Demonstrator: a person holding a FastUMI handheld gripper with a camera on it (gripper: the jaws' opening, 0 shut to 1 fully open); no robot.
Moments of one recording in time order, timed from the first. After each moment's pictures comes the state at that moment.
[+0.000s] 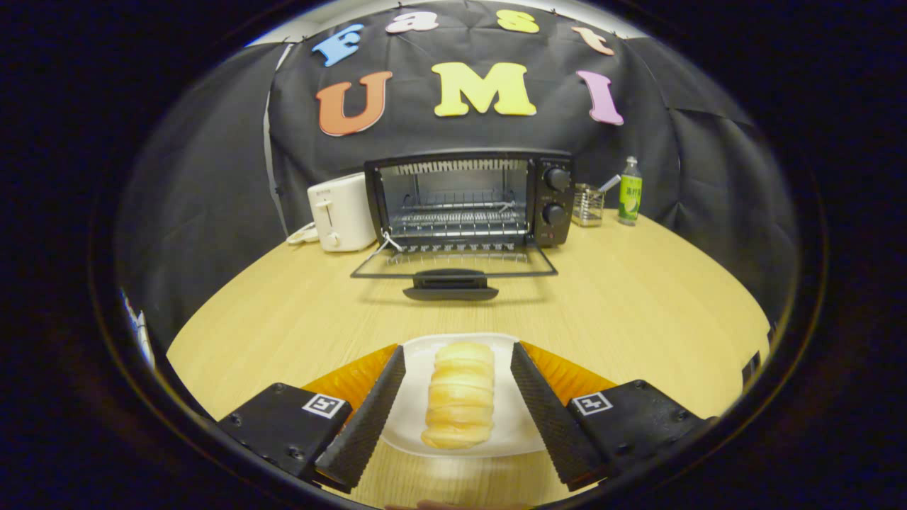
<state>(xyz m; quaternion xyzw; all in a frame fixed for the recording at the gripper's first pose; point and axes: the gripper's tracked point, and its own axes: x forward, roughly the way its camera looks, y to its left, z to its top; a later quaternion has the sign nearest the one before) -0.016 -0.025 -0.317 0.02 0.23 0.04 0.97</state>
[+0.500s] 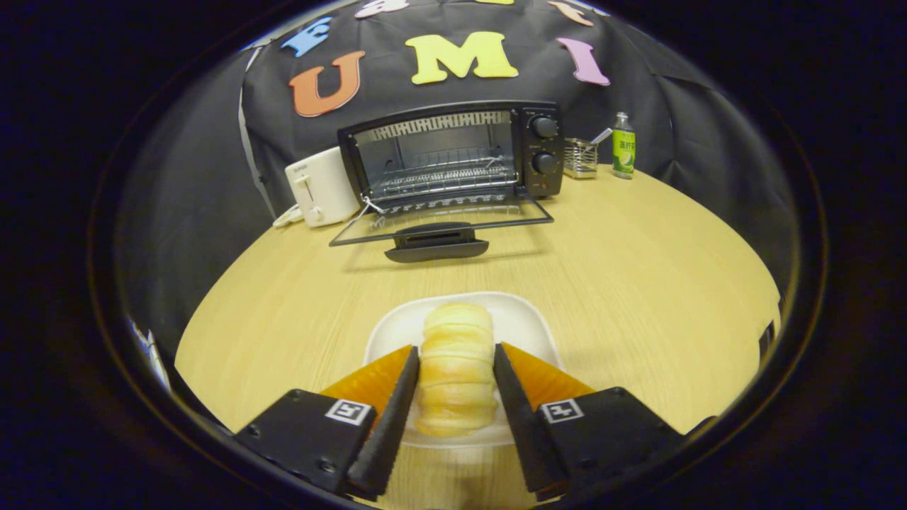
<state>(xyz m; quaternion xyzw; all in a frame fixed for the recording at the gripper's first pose) -0.018 -0.031 -0.334 0.06 0.28 0.04 0.96</state>
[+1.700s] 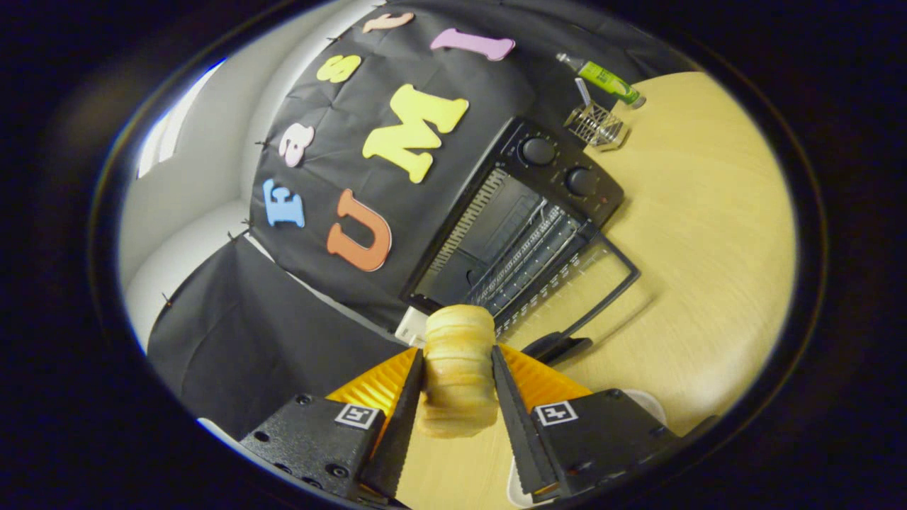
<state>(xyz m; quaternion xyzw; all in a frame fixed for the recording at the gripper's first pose) 0.077 -0.007 -0.211 0.46 0.12 0.24 0.85</state>
